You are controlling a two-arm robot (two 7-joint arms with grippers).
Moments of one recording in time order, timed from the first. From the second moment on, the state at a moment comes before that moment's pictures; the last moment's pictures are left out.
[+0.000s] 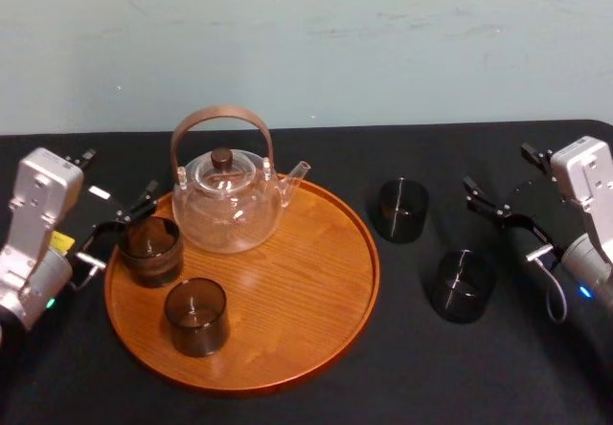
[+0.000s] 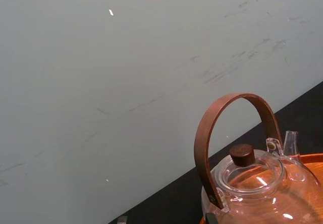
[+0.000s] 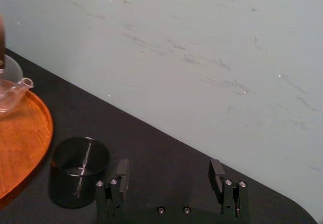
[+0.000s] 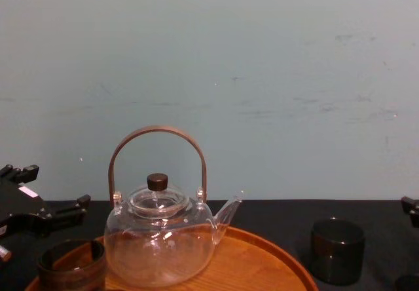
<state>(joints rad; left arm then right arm) -0.20 0.60 0.45 -1.41 -0.25 -0.12 0.03 0.19 0.61 -0.43 -1.43 0.25 -0.12 0.01</state>
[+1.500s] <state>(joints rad) -0.20 0.60 0.45 -1.41 -0.25 -0.12 0.03 -0.20 0.79 -0.20 -1.80 0.48 0.07 0.26</state>
